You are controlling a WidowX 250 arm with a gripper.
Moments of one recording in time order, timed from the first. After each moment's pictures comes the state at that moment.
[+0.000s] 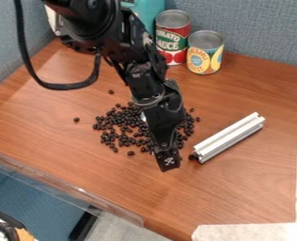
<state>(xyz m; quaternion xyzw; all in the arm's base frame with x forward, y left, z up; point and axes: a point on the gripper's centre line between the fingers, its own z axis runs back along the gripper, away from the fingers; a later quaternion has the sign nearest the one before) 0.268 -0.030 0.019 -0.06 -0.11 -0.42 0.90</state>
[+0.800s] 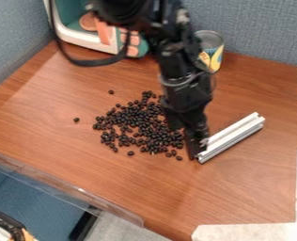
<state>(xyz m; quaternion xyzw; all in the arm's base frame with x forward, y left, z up) 0.294 -0.057 0.039 -0.05 -0.09 -0.31 0.94</state>
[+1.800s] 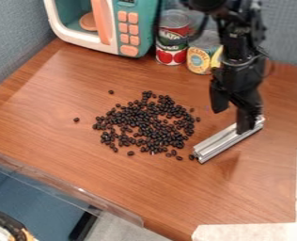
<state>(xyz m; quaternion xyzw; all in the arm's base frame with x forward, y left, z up) 0.365 -0.103 0.024 -0.04 -0.07 -0.31 0.95</state>
